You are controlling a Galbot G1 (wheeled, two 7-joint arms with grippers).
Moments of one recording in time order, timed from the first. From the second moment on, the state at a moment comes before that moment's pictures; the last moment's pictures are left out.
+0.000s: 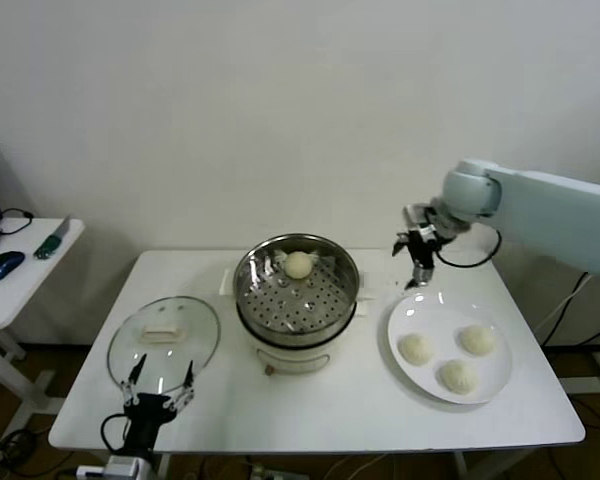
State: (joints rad) left arm 1.69 -1.37 -0.61 -1.96 0.04 -0.10 -0.05; right arm 0.66 0.78 -1.49 1.32 0.45 -0.30 -0.99
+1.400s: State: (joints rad) left arm 1.70 -1.39 -0.61 -1.94 0.06 -0.11 -0.05; right arm 0.22 0.81 -1.30 1.16 0.31 -0.35 -0.96
